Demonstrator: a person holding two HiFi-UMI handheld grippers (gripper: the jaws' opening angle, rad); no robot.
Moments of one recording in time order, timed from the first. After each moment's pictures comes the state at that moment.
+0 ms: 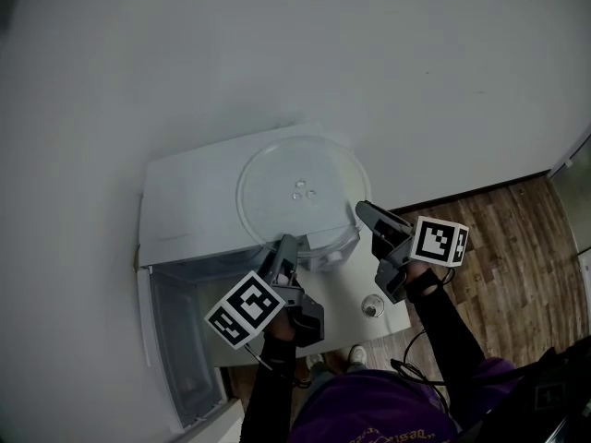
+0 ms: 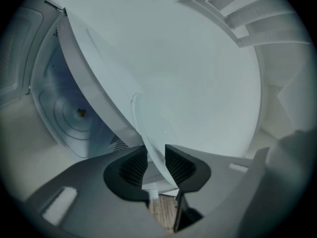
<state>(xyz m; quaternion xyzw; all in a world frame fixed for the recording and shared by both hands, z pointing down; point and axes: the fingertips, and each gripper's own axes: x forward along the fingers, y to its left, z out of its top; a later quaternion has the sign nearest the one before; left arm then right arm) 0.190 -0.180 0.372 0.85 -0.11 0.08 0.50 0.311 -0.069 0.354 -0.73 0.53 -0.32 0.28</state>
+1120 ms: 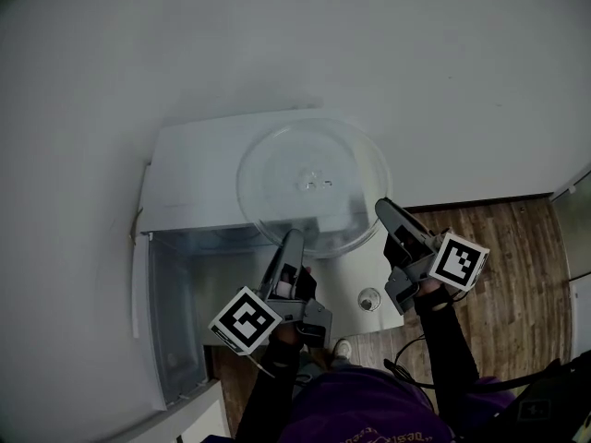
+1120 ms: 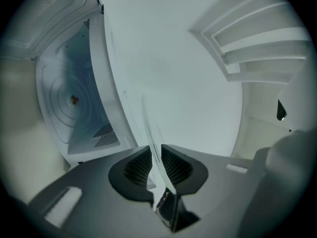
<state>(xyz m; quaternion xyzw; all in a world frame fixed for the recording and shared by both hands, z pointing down) 0.162 -0.160 0.339 0.80 -0.05 -0.07 0.59 0.284 -0.055 0.307 -0.74 0.57 -0.25 0.26</state>
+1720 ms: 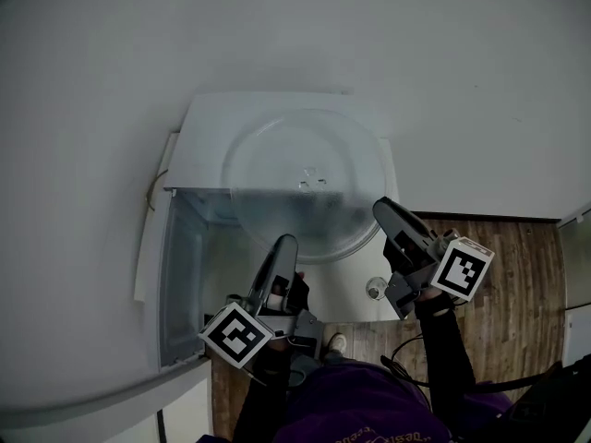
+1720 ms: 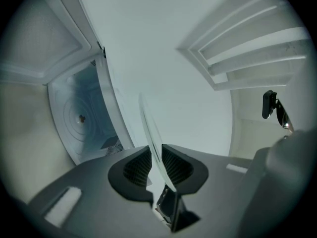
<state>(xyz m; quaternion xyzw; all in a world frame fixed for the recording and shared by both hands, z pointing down) 0.059 -0.164 0.337 0.82 -0.06 -0.15 0.55 0.190 -0.079 0.296 -0.69 0.65 -0.22 0.22</state>
